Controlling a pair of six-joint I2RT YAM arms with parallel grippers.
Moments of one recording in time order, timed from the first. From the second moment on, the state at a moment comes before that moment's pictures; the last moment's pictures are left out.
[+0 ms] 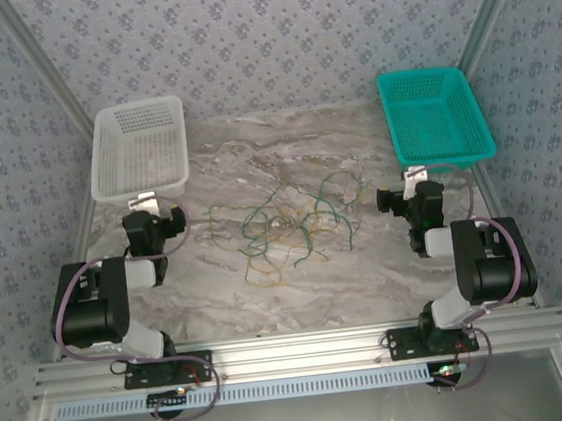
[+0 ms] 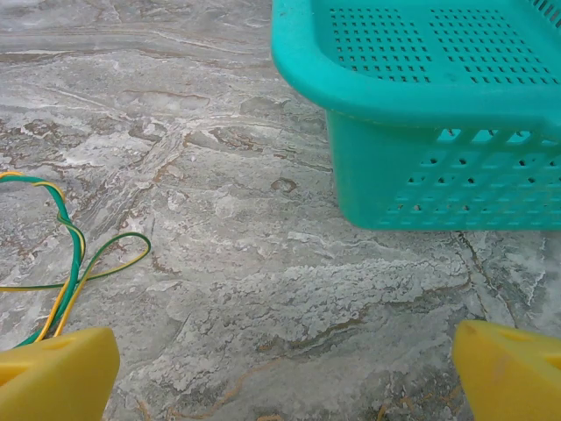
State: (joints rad) left arm 0.01 1.53 0.40 0.74 -0.12 -0.03; right arm -0.04 1.52 0.38 0.70 -0.02 -0.03
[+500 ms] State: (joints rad) left arm 0.01 1.53 0.40 0.74 -0.12 -0.03; right arm -0.04 1.52 0.38 0.70 -0.02 -0.03
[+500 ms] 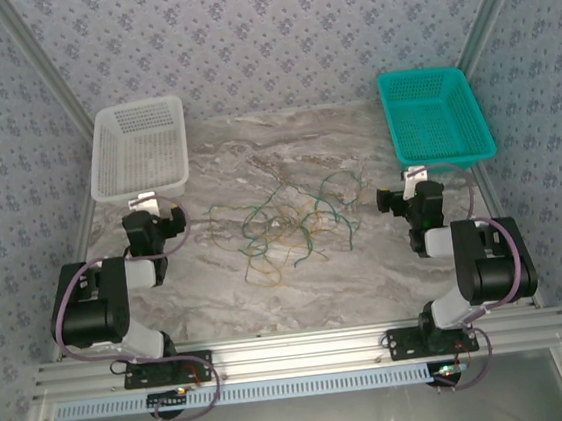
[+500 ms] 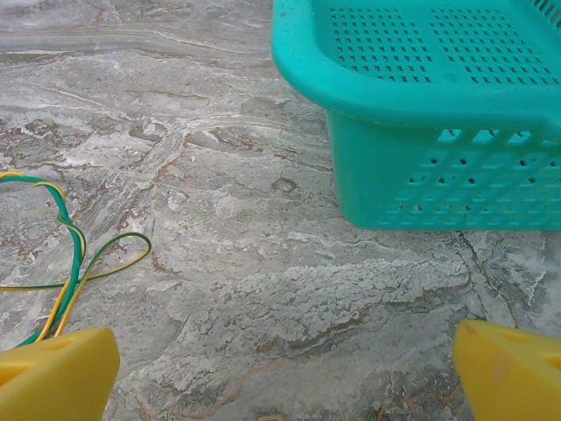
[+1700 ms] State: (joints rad) left arm -0.59 1.56 0.99 -0.12 -0.15 -0.28; right arm 0.40 1.74 1.20 -0.46 -0.07 0.24
